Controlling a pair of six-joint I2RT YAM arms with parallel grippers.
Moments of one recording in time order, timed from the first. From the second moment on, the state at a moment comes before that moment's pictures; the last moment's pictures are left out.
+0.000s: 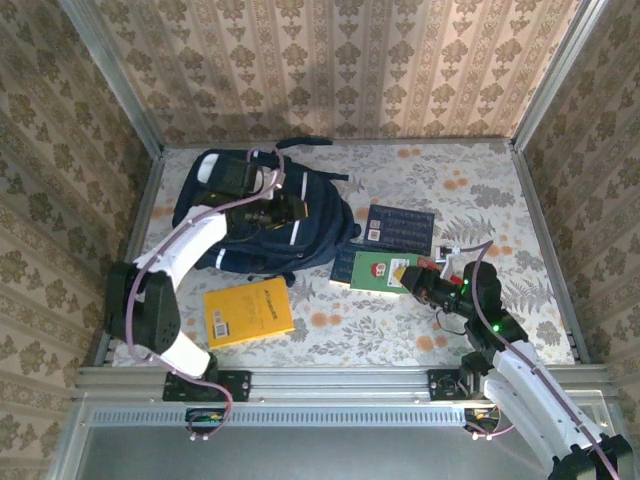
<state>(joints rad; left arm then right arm) -0.37 1.60 1.24 -0.51 0.55 -0.45 0.25 0.56 0.26 -0.03 -0.59 1.05</state>
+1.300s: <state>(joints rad) -0.44 2.02 1.63 -0.66 0.46 -0.31 0.19 0.60 0.28 -0.08 -0.61 0.94</state>
